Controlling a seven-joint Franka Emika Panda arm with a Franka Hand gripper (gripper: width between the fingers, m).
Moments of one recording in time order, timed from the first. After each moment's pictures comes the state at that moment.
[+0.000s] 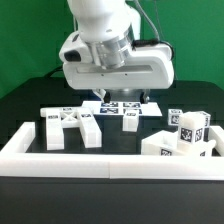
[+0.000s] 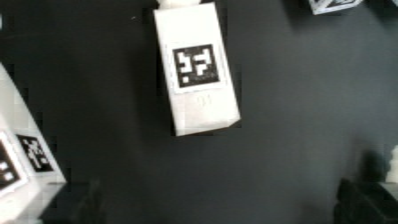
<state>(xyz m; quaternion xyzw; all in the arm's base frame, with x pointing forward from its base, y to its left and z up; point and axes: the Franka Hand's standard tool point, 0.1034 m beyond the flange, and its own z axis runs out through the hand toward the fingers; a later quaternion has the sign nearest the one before) 0.483 -0.020 0.062 -0.94 0.15 0.28 0.10</state>
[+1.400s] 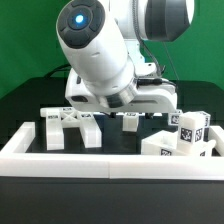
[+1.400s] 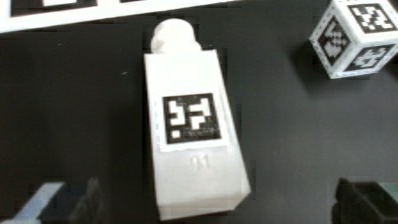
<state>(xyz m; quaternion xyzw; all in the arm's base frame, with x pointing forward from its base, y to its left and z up) 0.471 -0.012 0.029 -0.91 0.12 0.39 0.11</state>
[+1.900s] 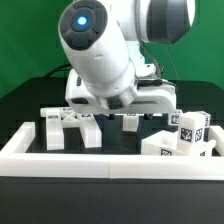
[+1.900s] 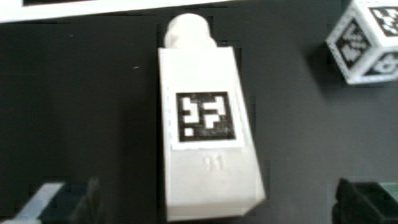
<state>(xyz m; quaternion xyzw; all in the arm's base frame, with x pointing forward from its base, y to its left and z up) 0.465 -0.011 0.021 -0.91 0.07 0.39 0.10</state>
